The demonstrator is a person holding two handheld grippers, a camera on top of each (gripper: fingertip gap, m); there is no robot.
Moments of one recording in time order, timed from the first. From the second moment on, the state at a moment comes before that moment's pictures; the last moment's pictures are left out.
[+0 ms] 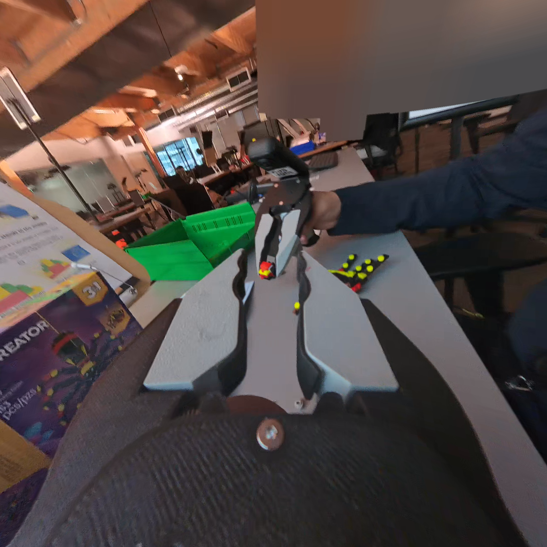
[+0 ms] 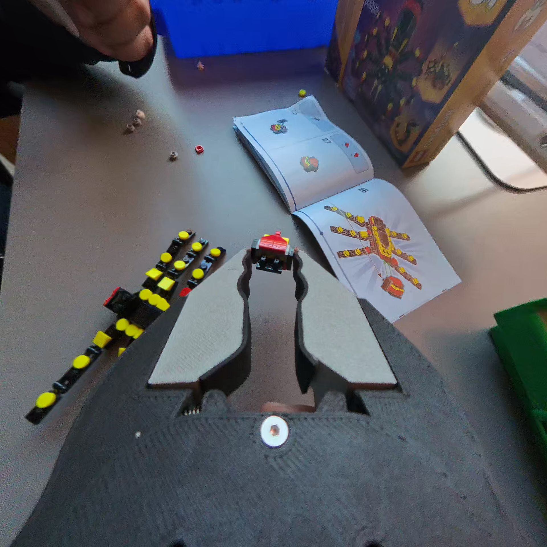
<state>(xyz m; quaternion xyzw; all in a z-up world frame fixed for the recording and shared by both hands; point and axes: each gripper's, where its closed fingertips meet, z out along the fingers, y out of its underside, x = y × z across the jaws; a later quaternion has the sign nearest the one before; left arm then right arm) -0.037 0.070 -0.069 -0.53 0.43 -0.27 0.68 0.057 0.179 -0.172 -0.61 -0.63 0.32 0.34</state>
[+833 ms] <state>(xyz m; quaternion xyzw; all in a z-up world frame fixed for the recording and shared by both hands) -0.047 0.108 -0.106 -0.63 0.37 -0.25 0.63 0.053 0.179 -0.184 -0.56 -0.67 0.37 0.32</state>
